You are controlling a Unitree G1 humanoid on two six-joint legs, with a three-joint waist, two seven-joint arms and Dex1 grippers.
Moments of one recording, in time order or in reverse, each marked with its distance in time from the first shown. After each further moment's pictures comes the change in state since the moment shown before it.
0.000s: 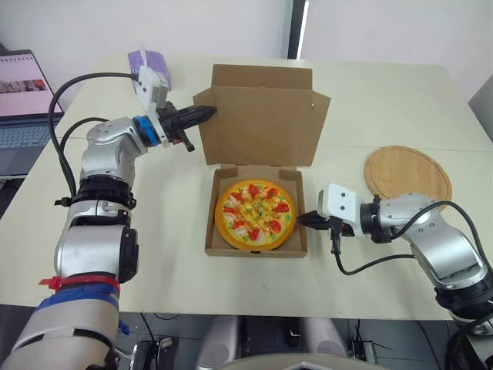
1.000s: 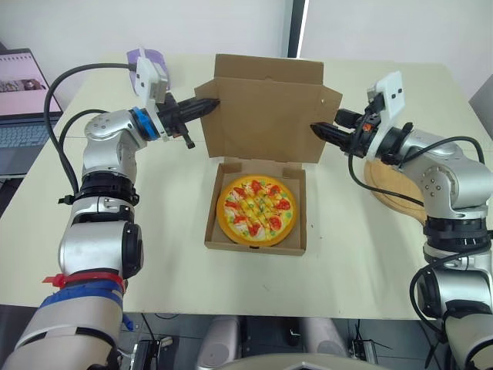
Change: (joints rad) left arm -0.003 -0.023 0.059 -0.030 0.029 -0.047 -0.045; right arm -0.394 0.241 -0.270 0.389 0.262 0.213 -0.325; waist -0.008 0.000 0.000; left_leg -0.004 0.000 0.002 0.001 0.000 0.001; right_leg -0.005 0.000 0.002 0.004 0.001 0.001
